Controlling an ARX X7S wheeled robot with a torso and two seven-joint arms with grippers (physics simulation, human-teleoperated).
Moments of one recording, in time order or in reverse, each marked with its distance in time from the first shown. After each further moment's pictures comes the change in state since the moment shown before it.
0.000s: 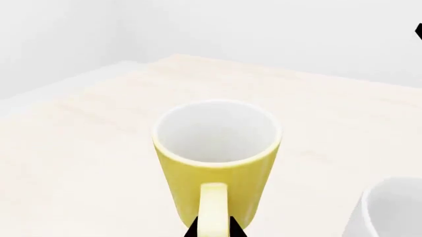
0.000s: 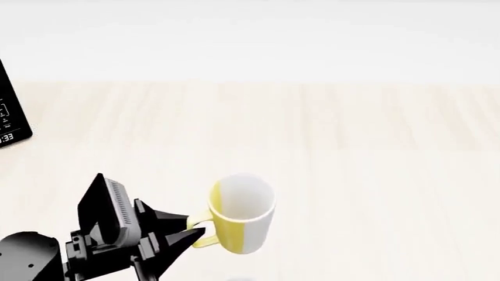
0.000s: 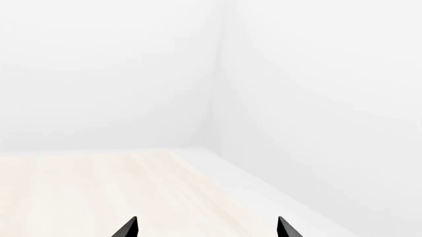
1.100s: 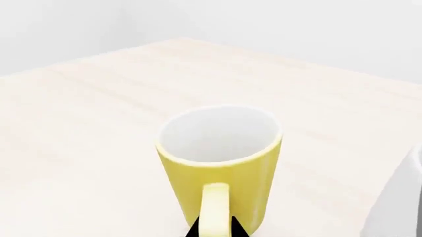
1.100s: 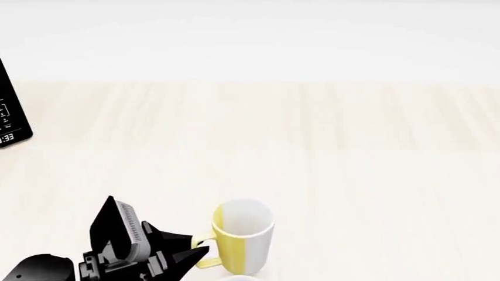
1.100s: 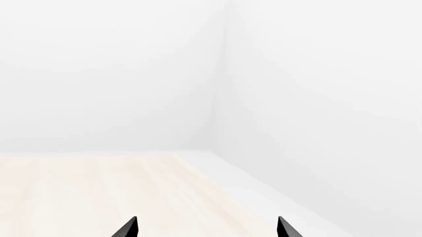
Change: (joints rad) left arm -0.052 0.128 -0.003 -0.453 0.018 0.267 0.076; right arm -0.007 0.015 -0.018 -0.013 0.003 -0.001 0.013
